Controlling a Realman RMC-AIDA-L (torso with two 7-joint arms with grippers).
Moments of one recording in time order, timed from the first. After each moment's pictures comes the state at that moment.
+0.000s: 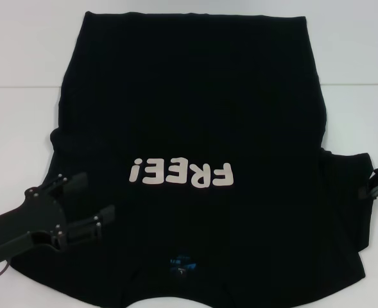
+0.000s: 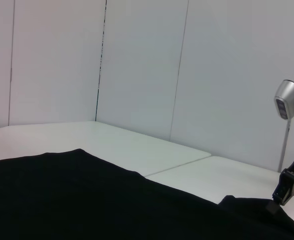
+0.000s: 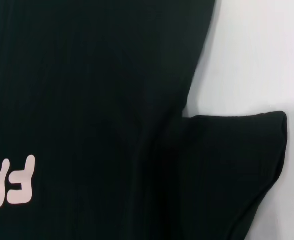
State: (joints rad) left arm -0.35 -2.16 0.30 0.67 2.06 1.67 -1.05; right arm 0.72 1.92 -0.73 -0.64 -2.59 -1.30 2.63
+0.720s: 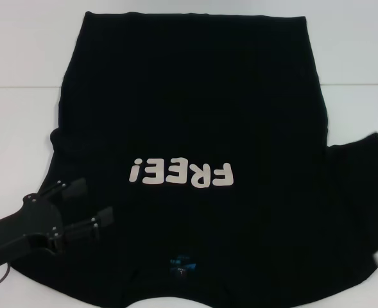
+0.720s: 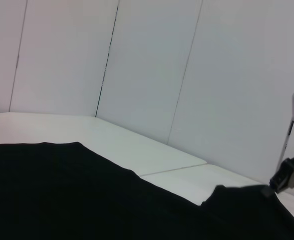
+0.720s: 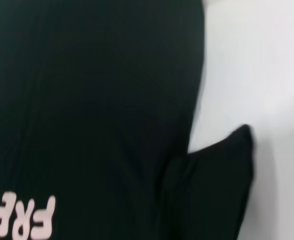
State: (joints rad) left arm -0.34 -2.16 0.29 0.67 2.06 1.69 -1.15; right arm 0.66 1.89 -0.58 -0.76 -2.54 -1.41 2.53
